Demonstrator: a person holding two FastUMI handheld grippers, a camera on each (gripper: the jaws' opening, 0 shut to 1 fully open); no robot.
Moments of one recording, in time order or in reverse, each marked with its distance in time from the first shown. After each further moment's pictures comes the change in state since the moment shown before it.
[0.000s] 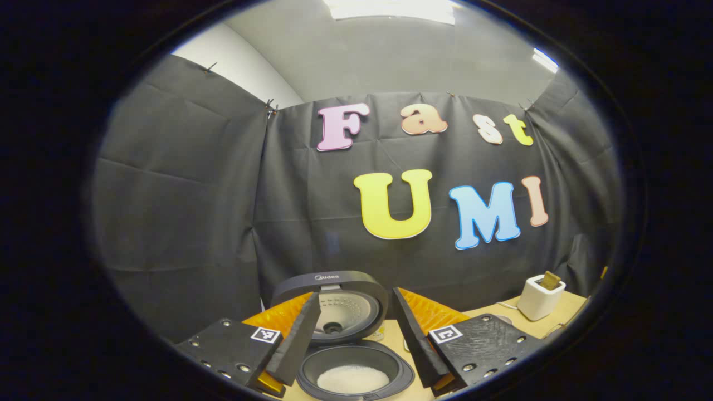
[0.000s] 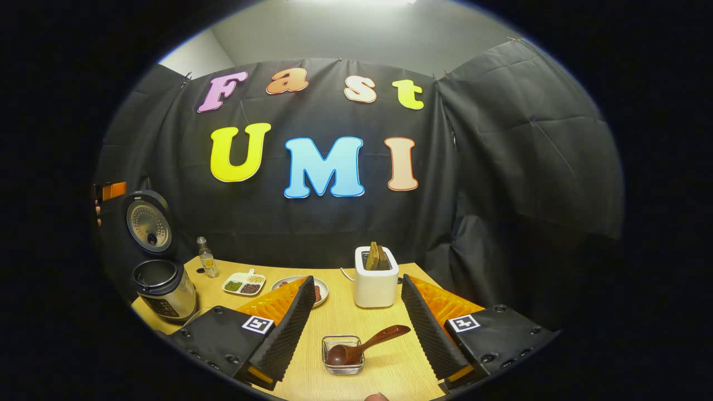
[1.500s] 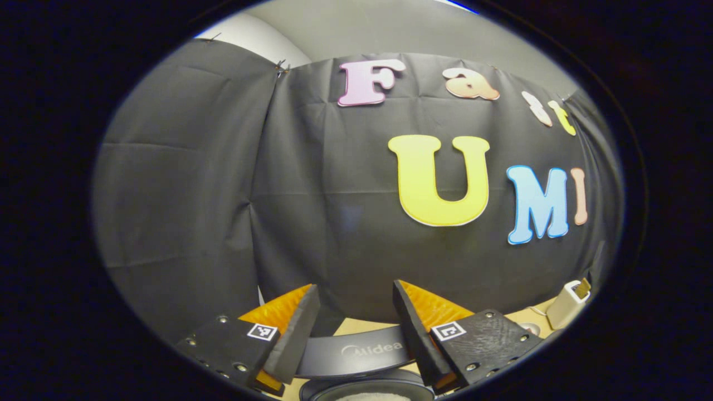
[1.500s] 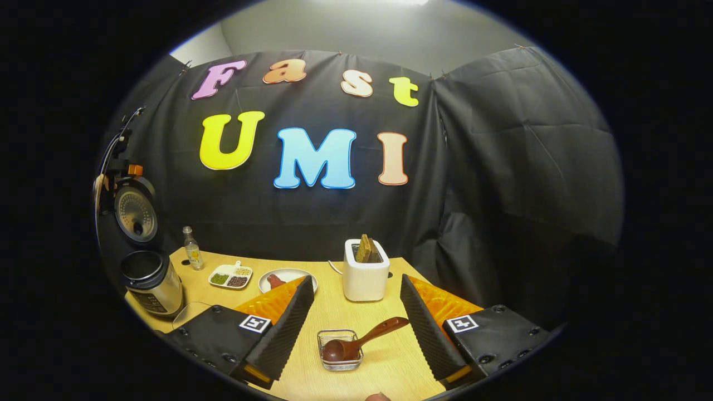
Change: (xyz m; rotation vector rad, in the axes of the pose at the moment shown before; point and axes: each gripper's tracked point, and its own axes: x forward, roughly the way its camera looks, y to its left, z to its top) left arm 0.192 0.066 -0.042 -0.068 0.165 0.080; right arm -0.002 0.006 -0.012 -0.023 0.031 -0.076
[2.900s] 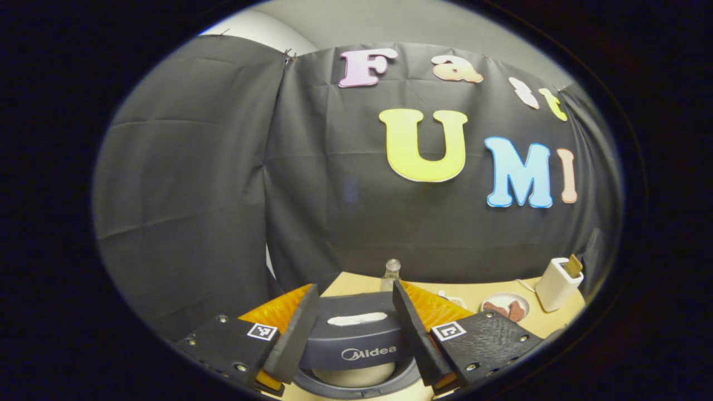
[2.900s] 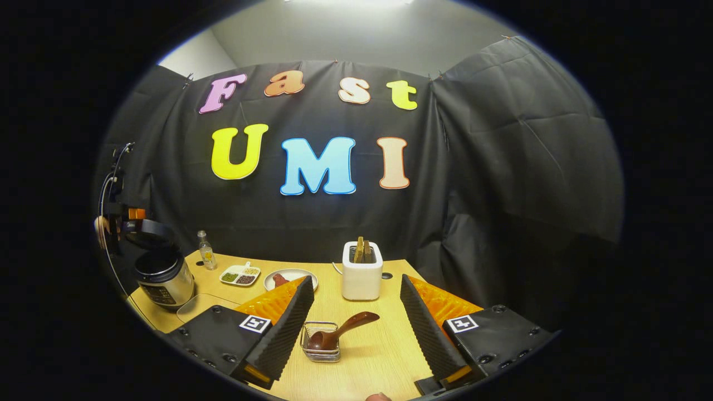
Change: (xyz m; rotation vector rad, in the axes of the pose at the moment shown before) left arm -0.142 -0.044 -0.109 -0.001 0.150 0.036; right arm -0.033 -0.059 0.002 0.020 -0.028 0.096
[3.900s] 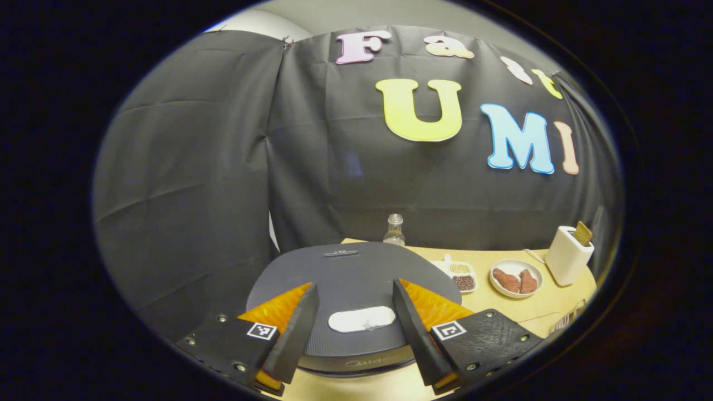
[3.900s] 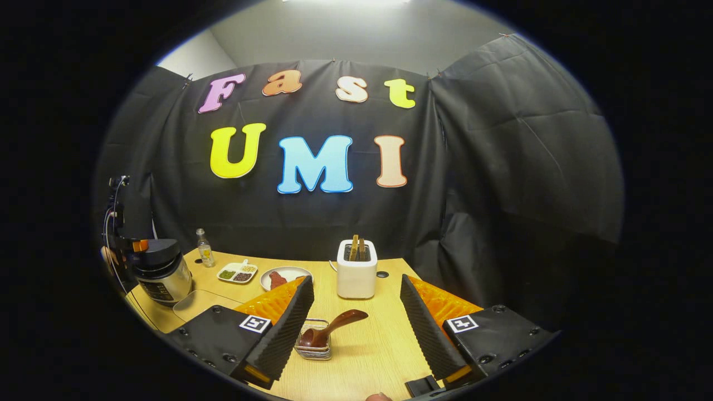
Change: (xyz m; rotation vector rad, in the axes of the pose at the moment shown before) left arm -0.014 -0.004 -0.105 0.025 0.106 0.028; right arm 0.001 -0.015 -0.004 -0.002 0.007 0.007
